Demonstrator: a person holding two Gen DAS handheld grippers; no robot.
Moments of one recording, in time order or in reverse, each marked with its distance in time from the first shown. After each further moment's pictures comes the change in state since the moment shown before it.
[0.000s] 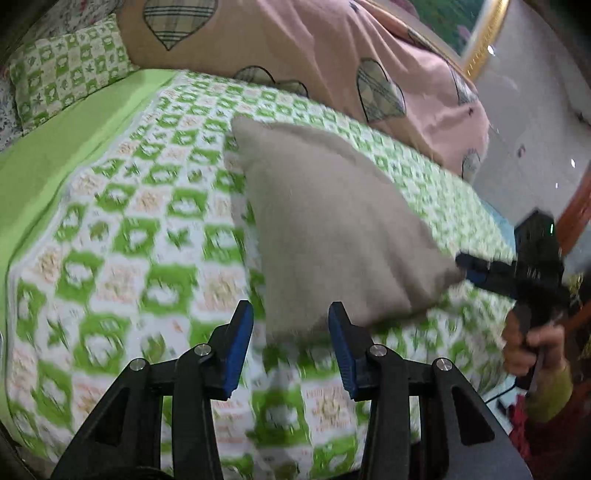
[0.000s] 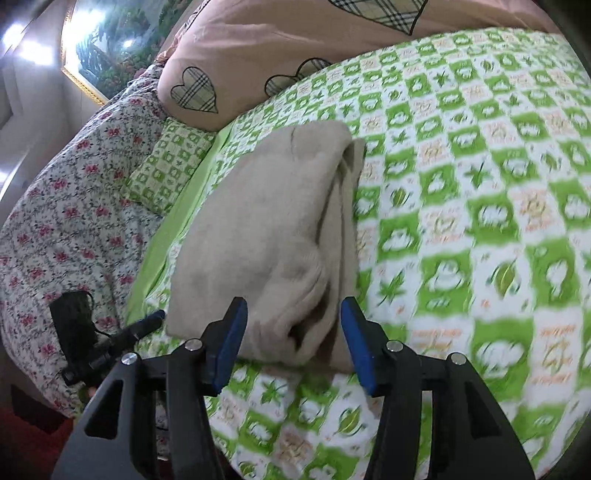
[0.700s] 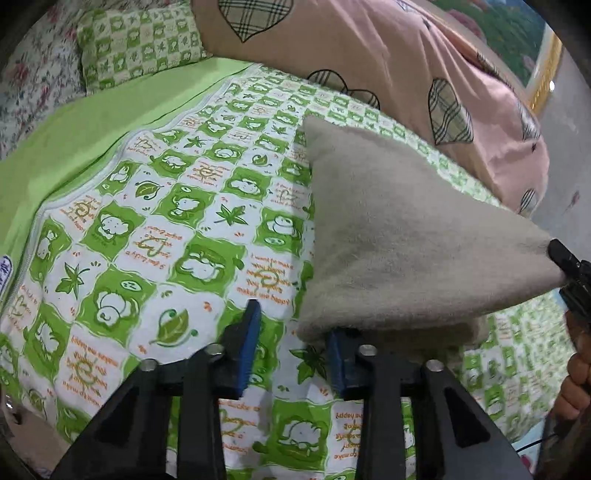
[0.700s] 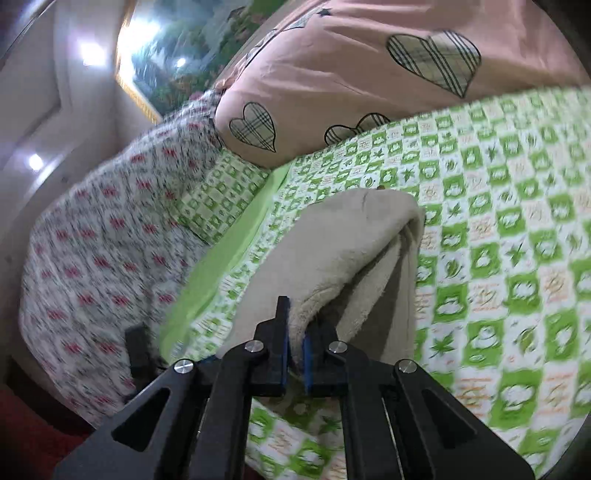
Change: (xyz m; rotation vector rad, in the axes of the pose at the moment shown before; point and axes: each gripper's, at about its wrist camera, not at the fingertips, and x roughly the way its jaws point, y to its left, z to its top) left arm 0.020 0.005 -0.011 -0.185 -0.055 0.227; right arm -0.033 0.055 0.013 -0.146 -0.158 0.082
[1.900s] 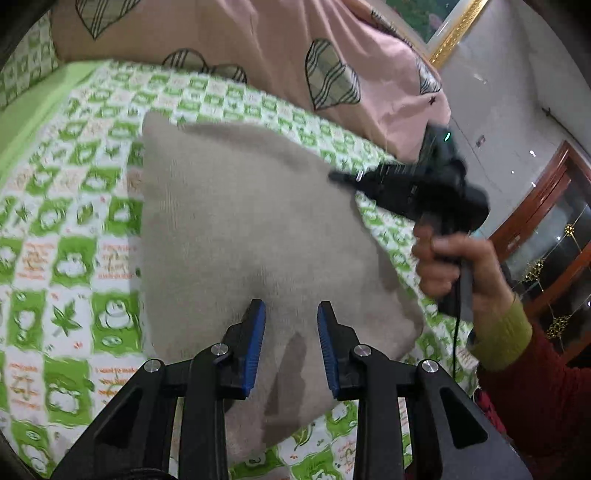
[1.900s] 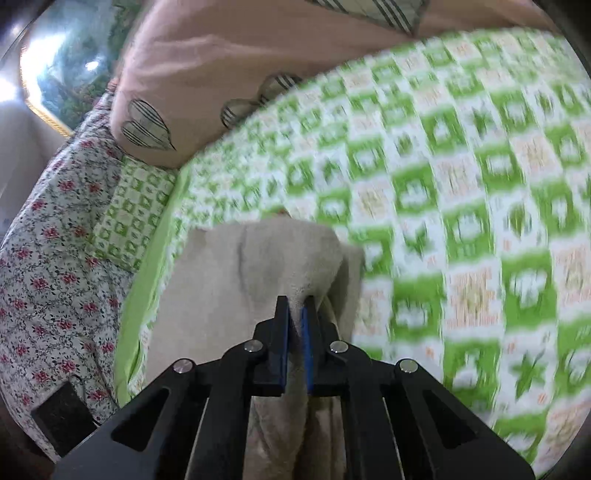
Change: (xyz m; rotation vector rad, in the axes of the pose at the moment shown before) left arm 0.050 -0.054 0.062 0.220 0.155 -0.453; right arm 0.128 -0.105 0.096 0.203 0.127 -0.150
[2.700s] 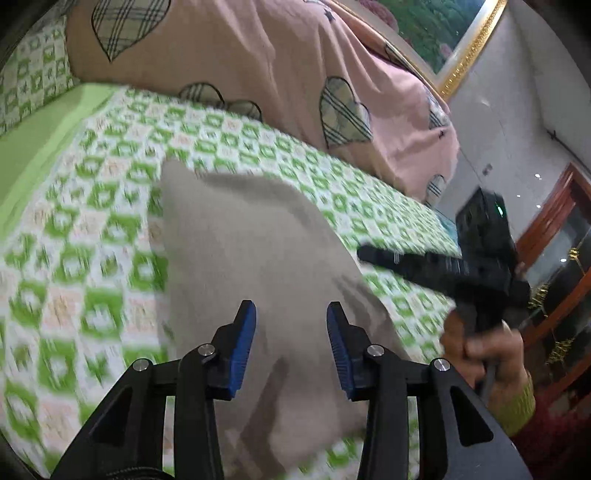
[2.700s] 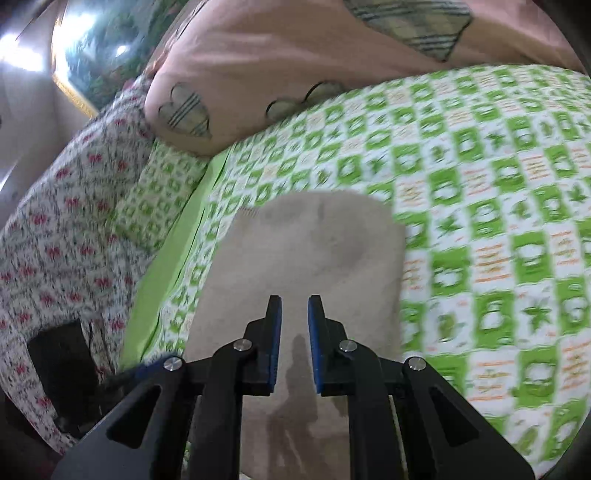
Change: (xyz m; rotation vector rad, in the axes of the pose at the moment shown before) left arm -0.027 0.012 0.044 -0.025 -0.131 0.041; right arm -0.021 0.049 -0.034 -0.091 0.007 0.023
